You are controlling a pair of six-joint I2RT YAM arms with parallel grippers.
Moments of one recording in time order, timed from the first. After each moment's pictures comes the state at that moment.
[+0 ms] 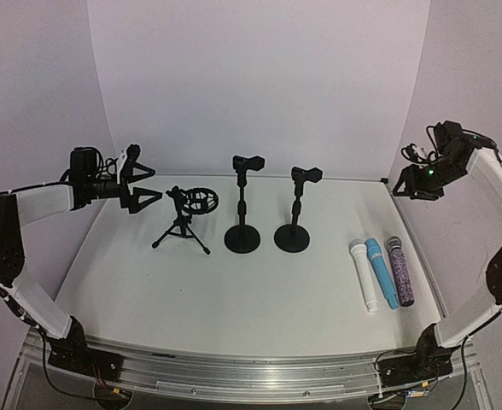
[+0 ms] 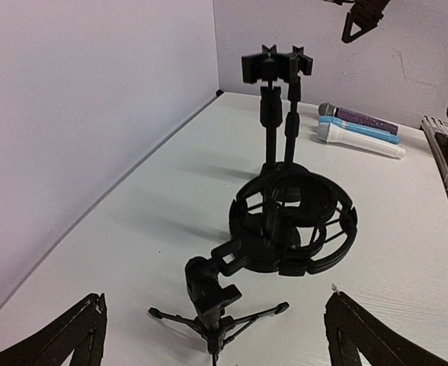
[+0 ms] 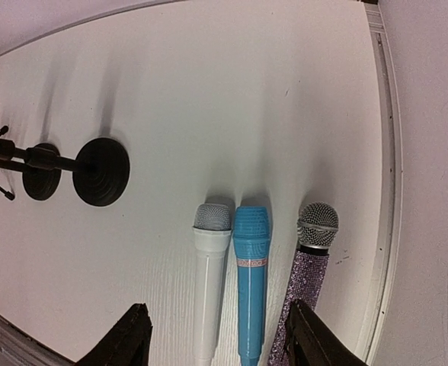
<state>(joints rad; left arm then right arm) -0.04 1.50 1.01 0.08 1.05 0.48 -0.06 1.48 1.54 -1.09 -0.28 -0.03</state>
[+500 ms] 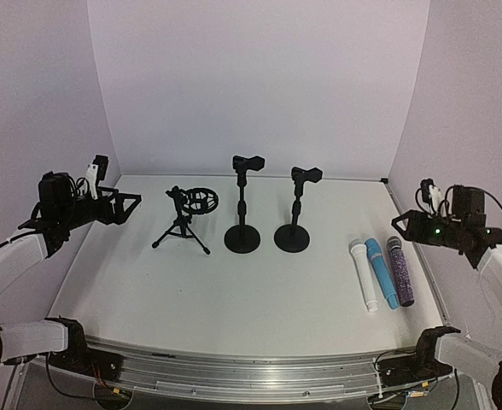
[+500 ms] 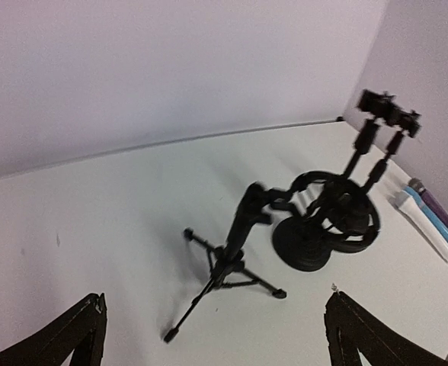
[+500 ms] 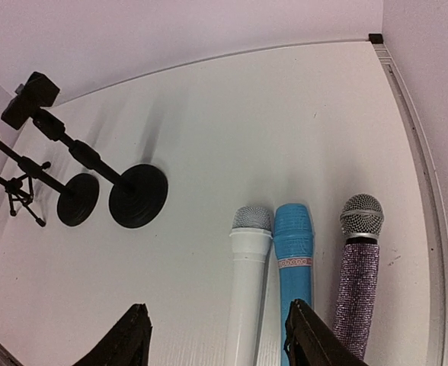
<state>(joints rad) -0.05 0.99 0.63 0.02 0.45 -0.08 -0.06 0.79 0.67 -0.48 -0.36 0.17</state>
